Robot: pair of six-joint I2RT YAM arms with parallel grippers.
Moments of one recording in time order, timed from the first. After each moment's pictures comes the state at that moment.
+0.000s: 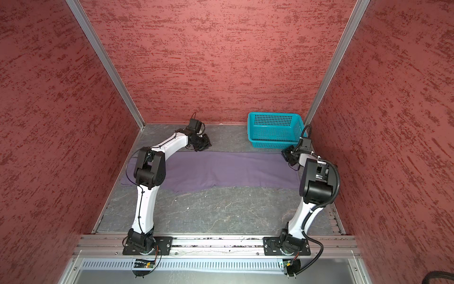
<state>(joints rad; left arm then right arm) -0.33 2.27 1.85 -0.61 0.28 -0.79 -0.31 1.88 1.15 -0.18 -0.44 0.80</state>
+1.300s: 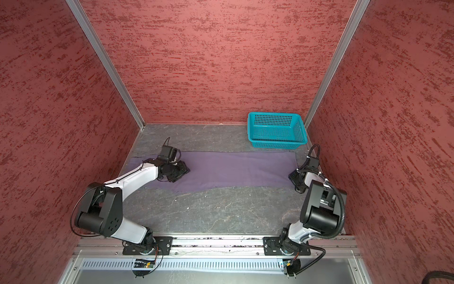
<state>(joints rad) -0.29 1.53 0.95 -0.52 0.15 -0.80 -0.42 1.55 0.77 -0.37 -0.22 0.60</state>
